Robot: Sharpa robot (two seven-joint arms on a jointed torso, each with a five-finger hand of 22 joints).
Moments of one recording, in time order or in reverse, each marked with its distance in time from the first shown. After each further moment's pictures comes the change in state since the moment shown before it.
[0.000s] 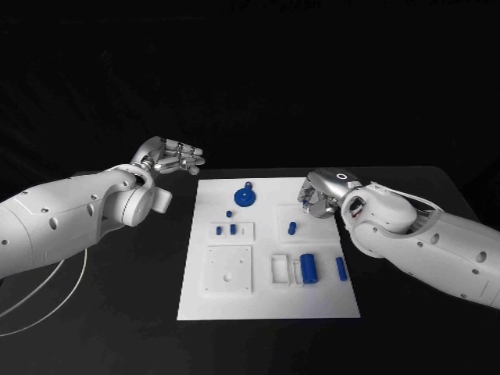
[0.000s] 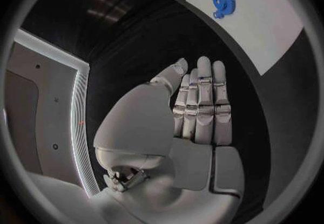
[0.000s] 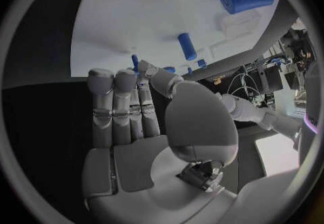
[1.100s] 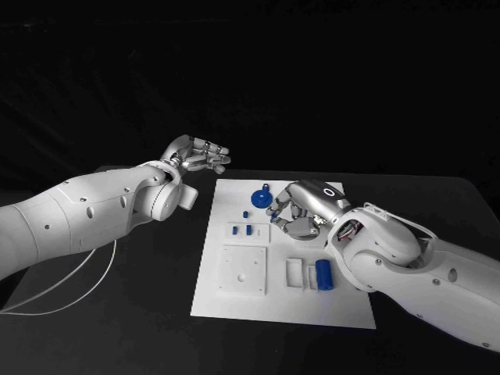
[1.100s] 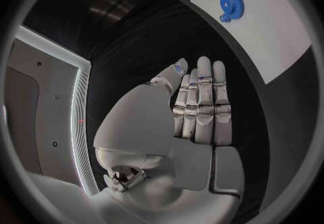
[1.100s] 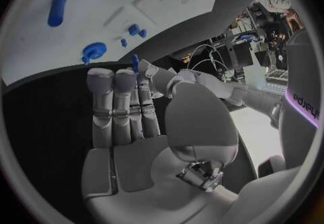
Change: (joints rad) left arm 0.000 0.028 0.000 0.000 0.025 -0.008 0.009; left_hand 0.000 0.000 0.000 0.000 0.000 0.007 0.000 0.000 0.000 0.000 0.000 0.000 0.000 0.000 0.000 -0.004 0.002 0.000 0.000 0.000 0.000 0.005; right arm -0.063 0.041 0.013 0.237 0.079 -0.104 0.077; right_hand 0.003 -0.004 -0.006 0.014 -0.001 0.000 0.000 0.000 -0.001 -0.002 -0.002 0.002 -0.001 0.004 -0.003 -0.006 0.008 0.000 0.000 0.000 0.000 0.003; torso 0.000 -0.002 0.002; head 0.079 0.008
